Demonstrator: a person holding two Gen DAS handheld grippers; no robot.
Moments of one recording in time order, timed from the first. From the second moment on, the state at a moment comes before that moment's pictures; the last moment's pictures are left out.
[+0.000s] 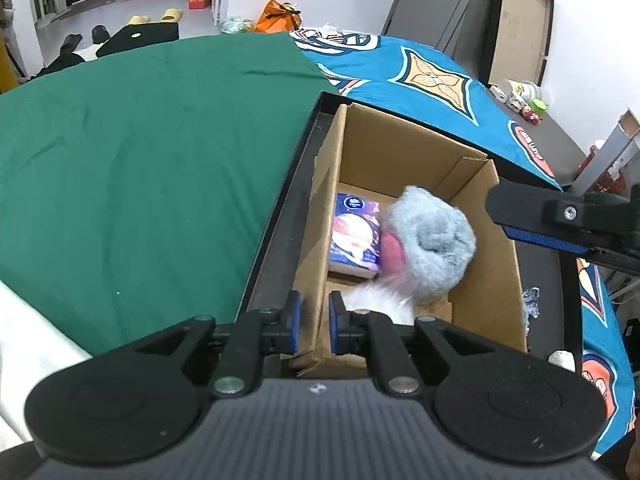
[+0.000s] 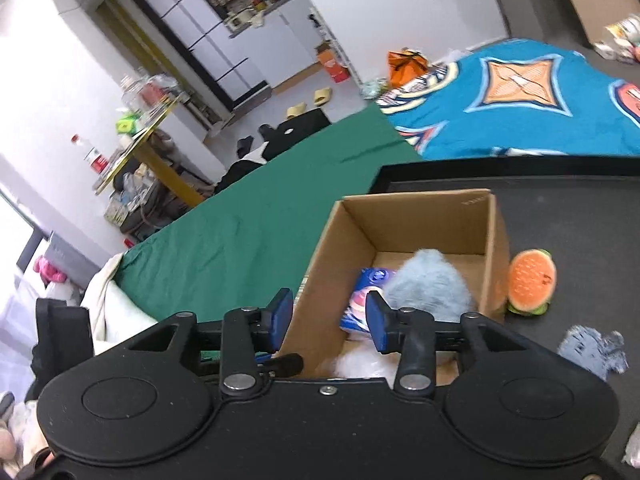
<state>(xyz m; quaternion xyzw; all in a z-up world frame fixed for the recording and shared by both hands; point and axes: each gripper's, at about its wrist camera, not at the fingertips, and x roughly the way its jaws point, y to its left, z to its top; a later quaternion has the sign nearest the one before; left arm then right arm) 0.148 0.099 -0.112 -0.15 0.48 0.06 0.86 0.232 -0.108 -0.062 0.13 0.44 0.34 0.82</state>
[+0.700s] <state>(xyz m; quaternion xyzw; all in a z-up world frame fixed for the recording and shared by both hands) 0.150 0.083 -0.106 -0.09 0.47 0.08 0.87 0.261 -0.172 -0.070 0.11 0.51 0.24 0.82</state>
